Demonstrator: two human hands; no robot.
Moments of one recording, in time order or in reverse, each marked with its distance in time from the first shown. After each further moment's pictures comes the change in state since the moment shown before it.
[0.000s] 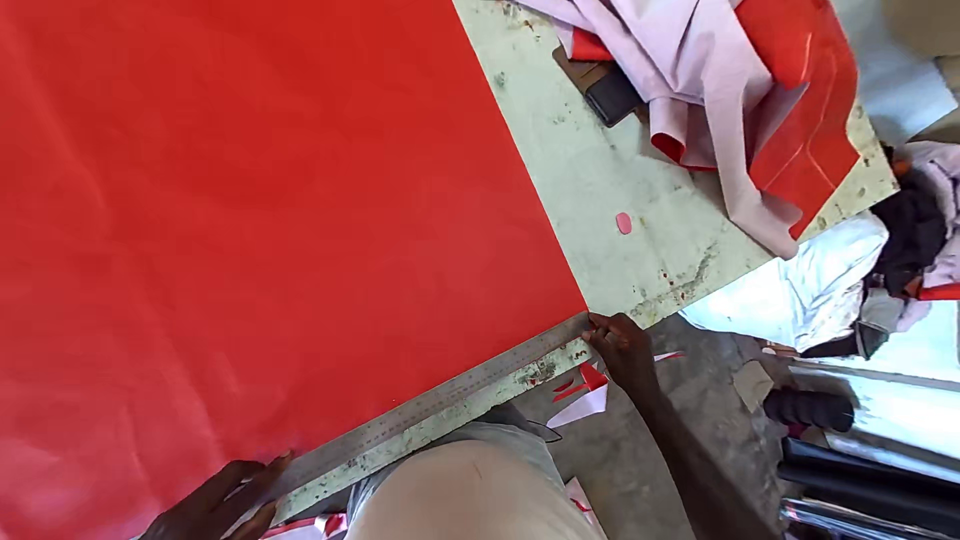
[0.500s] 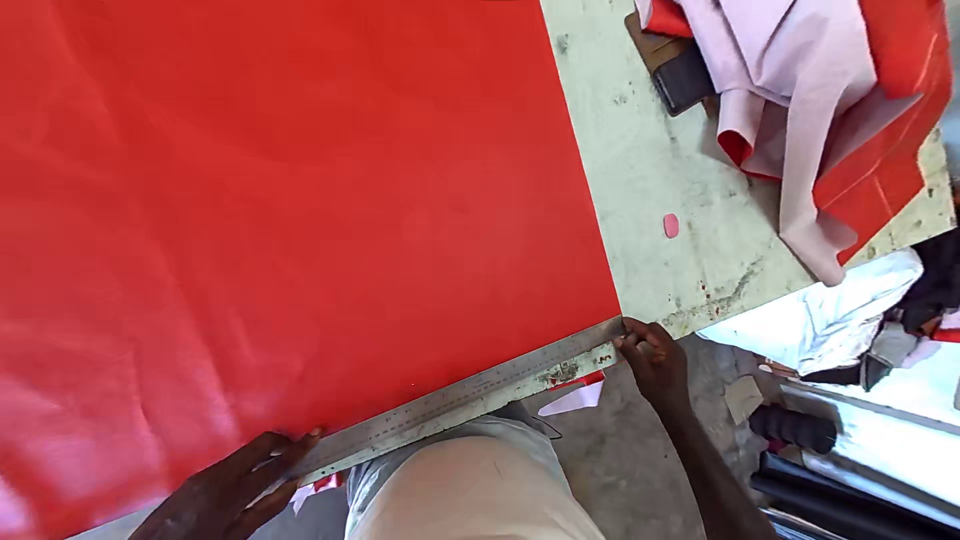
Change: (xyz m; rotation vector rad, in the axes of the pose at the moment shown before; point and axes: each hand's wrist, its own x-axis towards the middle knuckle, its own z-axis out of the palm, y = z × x) left_hand 0.005 0.012 0.017 -0.126 0.004 0.011; right_hand -0.001 -0.002 -0.008 -0.021 -0.070 0.025
